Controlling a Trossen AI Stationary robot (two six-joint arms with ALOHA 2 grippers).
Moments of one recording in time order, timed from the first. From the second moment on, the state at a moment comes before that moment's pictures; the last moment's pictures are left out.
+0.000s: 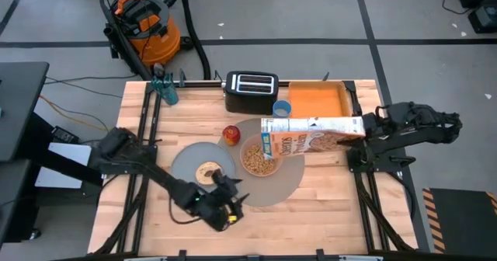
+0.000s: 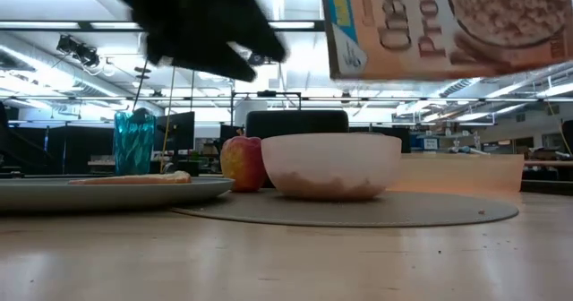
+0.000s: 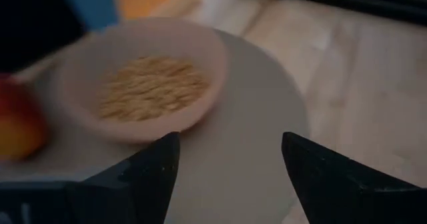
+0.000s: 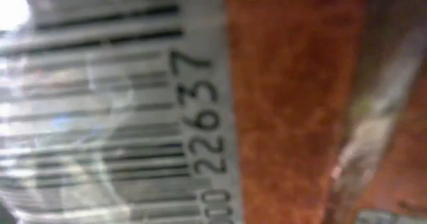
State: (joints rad) left arm -0.62 1.82 1.12 -0.14 -0.92 -0.80; right arm 0.15 0.26 0.74 -0.81 0.06 0.05
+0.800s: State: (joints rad) left arm -0.67 1.22 1.12 0.02 -0.88 0.22; right arm 0.15 0.03 0.56 -0.49 0.02 -0.06
